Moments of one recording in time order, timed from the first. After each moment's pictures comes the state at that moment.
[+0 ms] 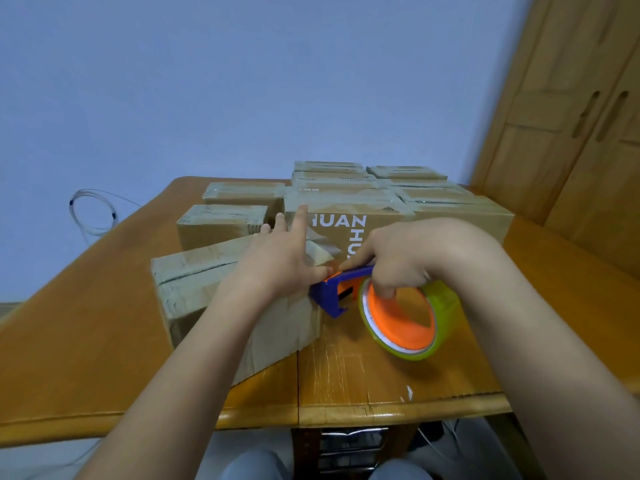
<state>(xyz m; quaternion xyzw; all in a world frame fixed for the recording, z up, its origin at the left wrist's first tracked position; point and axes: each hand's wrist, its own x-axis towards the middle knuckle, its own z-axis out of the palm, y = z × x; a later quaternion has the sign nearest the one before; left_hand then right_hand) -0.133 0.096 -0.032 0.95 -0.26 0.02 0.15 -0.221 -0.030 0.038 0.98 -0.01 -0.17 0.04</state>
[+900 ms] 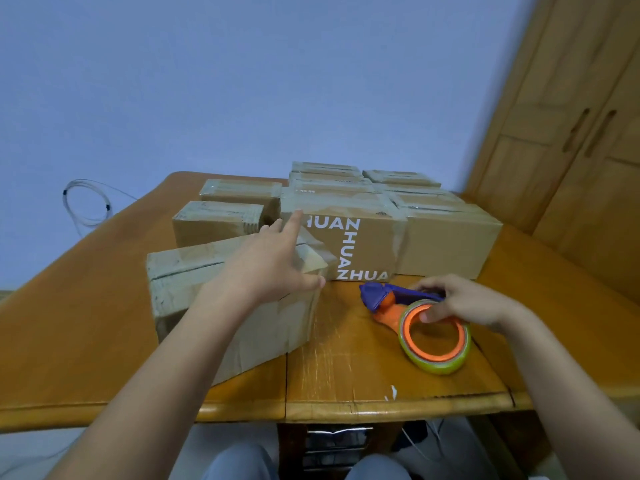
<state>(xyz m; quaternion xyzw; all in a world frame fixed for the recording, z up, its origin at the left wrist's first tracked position) -0.140 0.106 -0.032 0.94 -0.30 0.02 0.17 -0.231 -0.169 -0.053 0.94 -0.07 -0.10 -0.32</state>
